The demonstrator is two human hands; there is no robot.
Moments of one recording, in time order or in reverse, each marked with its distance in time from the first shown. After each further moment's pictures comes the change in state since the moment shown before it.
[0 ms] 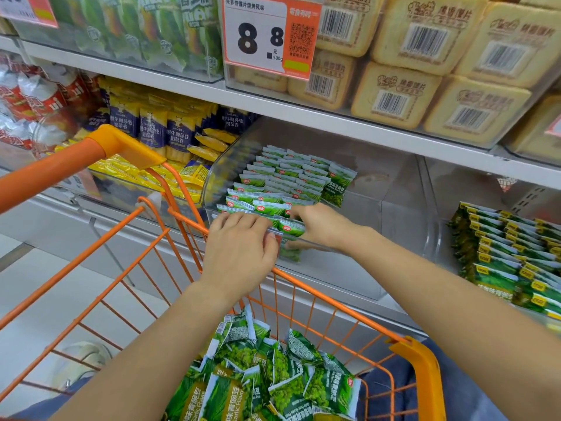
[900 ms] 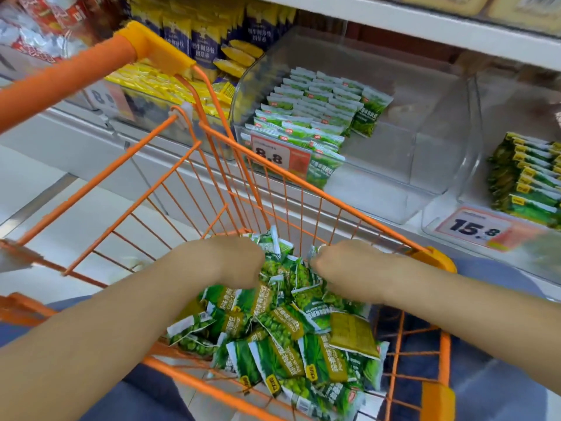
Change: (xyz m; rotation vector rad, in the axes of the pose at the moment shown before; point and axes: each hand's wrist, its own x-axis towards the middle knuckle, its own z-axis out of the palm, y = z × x) left_hand -0.090 -0.008 -0.032 0.189 -1.267 0.183; right_hand -0.138 -0.078 0.067 -0.448 -0.455 -0.295
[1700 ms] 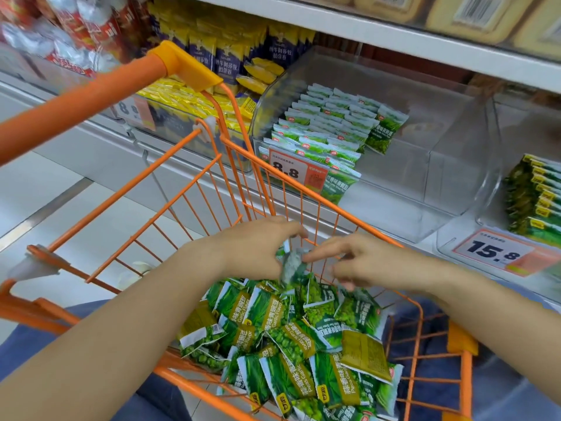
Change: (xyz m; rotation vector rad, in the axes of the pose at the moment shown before) left_hand -0.014 -0.012 -0.020 -0.418 0.431 0.146; right_hand -0.012 0.020 -0.027 1.268 0.159 -0.048
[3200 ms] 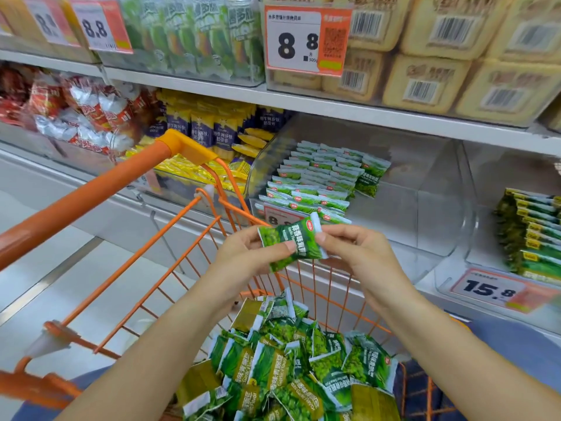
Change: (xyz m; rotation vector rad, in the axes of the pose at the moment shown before) left_hand -0.008 0.016 -0.028 -1.185 0.540 -0.162; right_hand 0.013 -0.040 -0.007 0.789 0.729 -0.171
